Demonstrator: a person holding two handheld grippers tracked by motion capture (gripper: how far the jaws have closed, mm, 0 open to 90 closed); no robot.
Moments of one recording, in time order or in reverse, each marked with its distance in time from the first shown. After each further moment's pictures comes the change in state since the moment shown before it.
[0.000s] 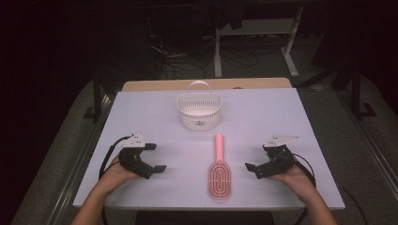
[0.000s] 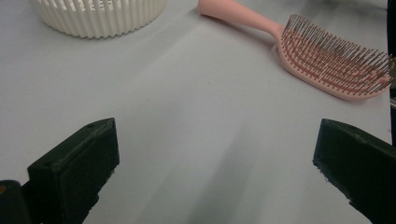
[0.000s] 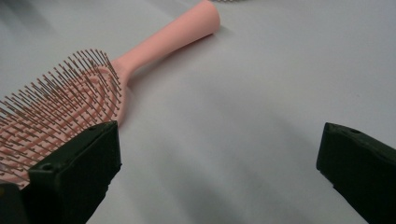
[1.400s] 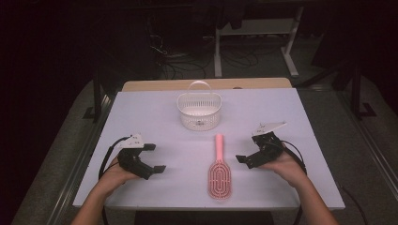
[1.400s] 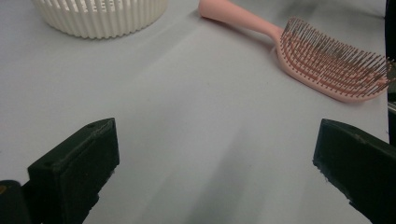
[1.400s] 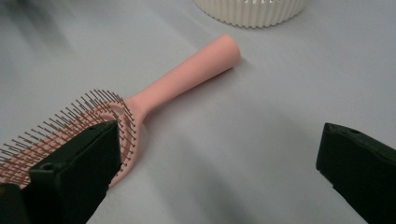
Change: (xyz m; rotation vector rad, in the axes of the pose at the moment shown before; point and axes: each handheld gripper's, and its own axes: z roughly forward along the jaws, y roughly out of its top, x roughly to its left) left arm -0.001 -0.002 -0.003 -0.019 0.004 -0.012; right arm 0.001 0.042 0.017 0.046 0.069 -0.046
